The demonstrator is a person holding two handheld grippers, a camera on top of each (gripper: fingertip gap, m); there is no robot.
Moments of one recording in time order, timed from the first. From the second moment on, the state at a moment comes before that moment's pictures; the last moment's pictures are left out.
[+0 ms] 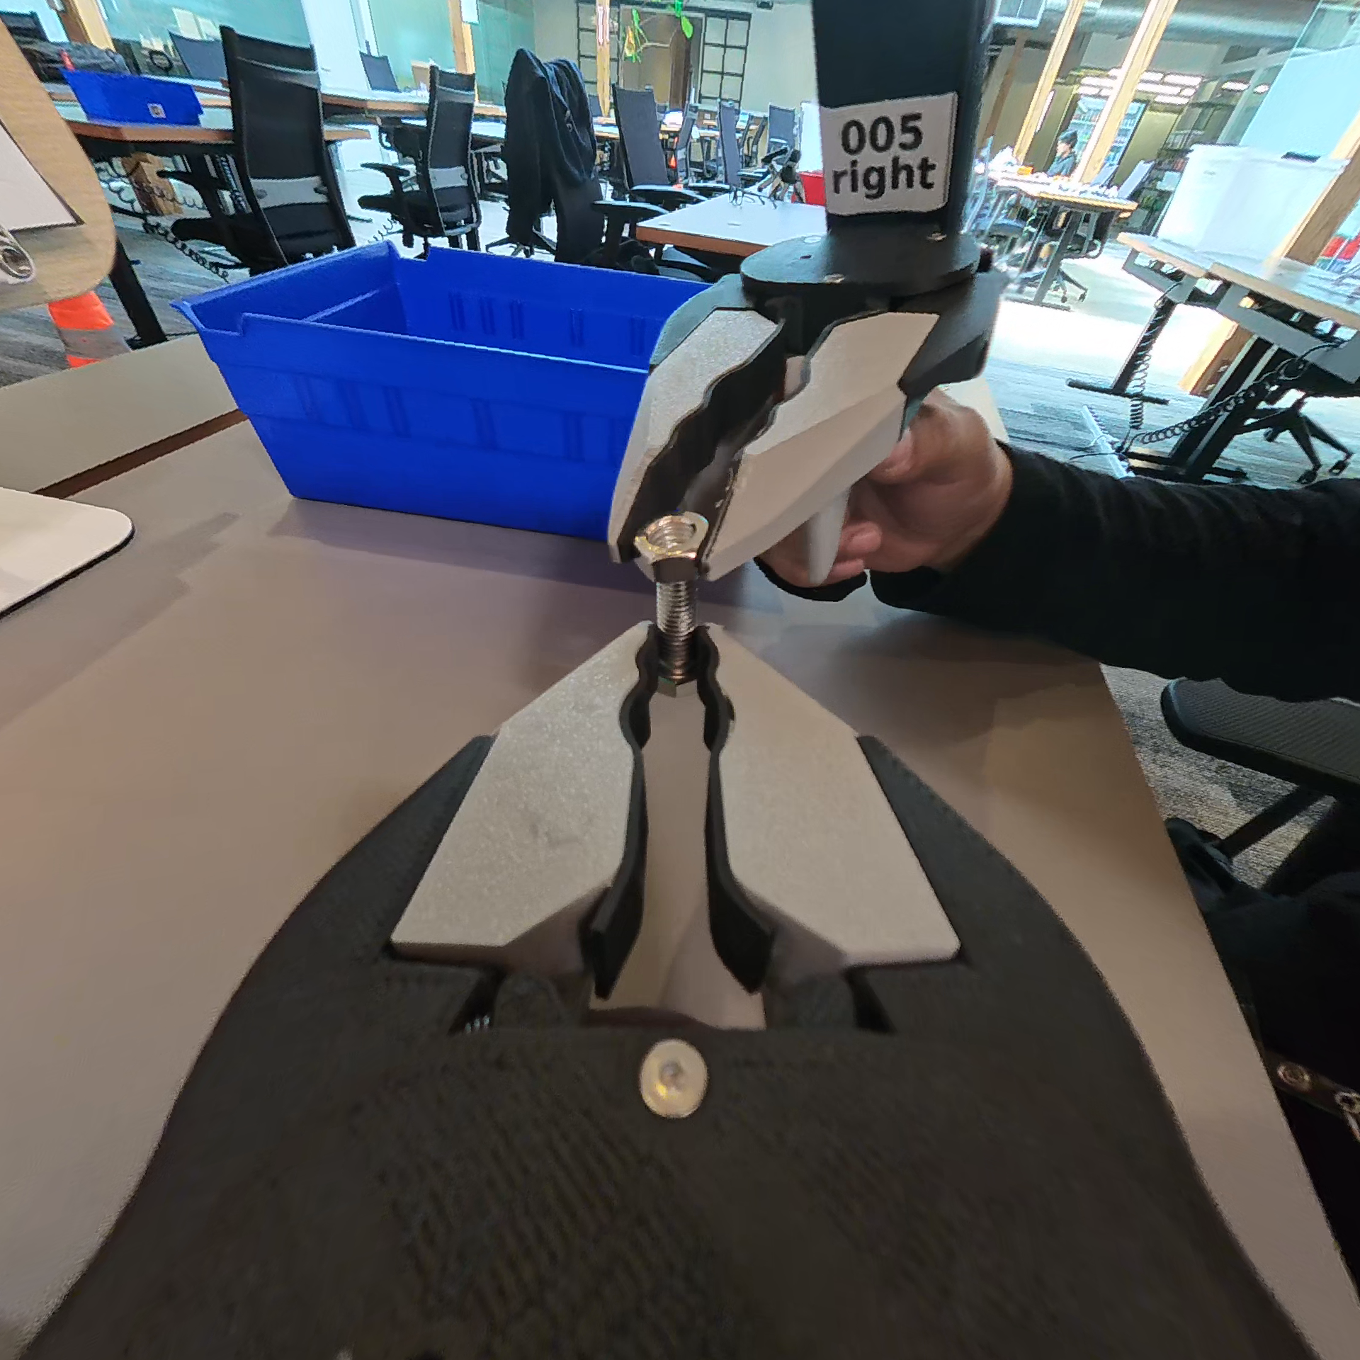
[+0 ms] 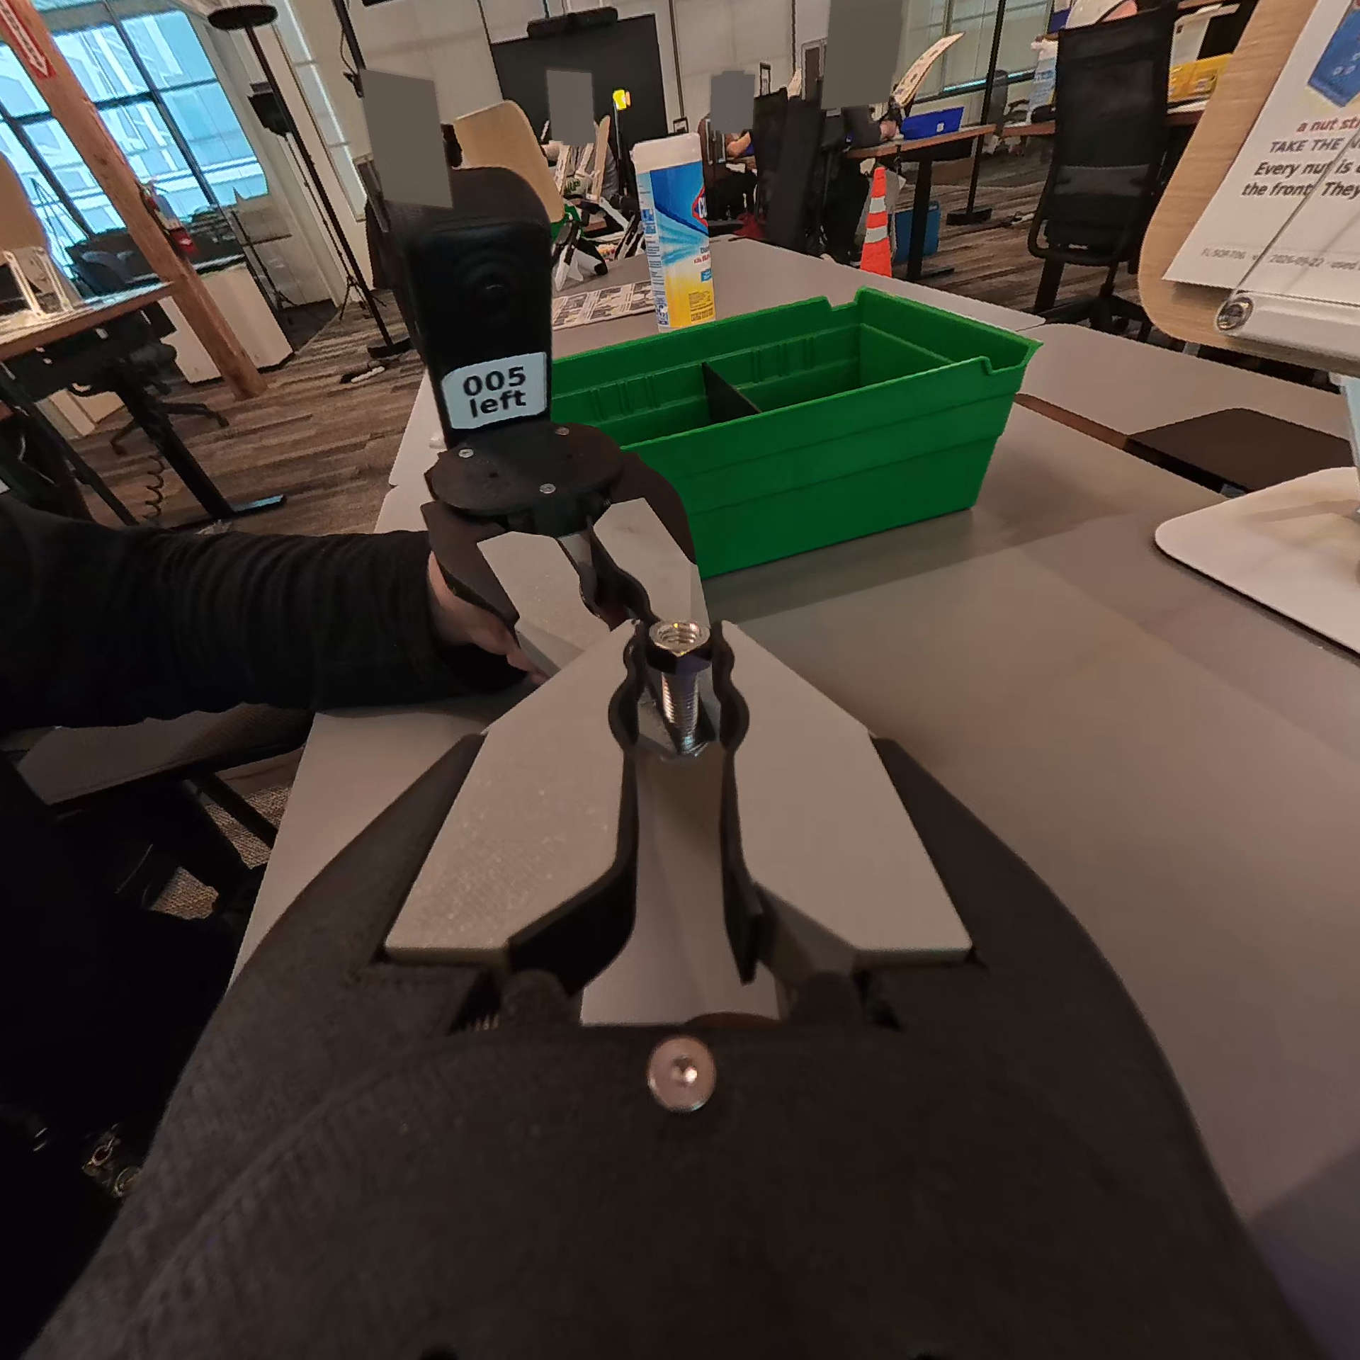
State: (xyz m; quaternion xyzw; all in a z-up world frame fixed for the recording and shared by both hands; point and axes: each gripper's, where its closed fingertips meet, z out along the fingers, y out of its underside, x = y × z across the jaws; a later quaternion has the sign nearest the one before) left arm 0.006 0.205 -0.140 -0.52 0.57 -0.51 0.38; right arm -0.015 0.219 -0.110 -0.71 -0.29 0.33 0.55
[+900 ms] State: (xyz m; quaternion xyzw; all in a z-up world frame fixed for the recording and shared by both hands) left arm 0.008 0.214 -0.136 -0.53 0.56 -0.48 0.42; right arm -0.013 0.227 -0.107 -0.74 -0.27 0.28 0.55
